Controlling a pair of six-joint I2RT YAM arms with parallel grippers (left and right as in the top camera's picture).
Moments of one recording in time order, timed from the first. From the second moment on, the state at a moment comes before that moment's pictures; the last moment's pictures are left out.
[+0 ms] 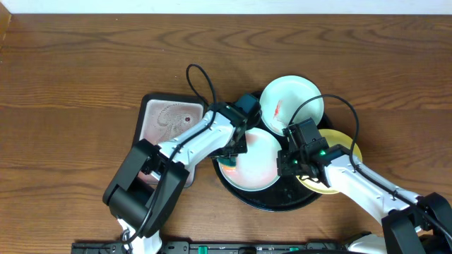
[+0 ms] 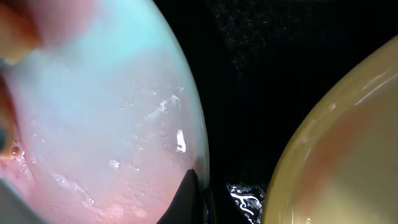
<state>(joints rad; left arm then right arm) -0.64 1.90 1.23 -0.87 -0.02 -0.77 0.45 1.50 0.65 -0.40 -0.19 0.43</state>
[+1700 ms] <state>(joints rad) -0.28 1.45 1.24 -1.03 -0.20 -0.57 0.45 1.50 0.65 -0.41 -0.16 0.44</state>
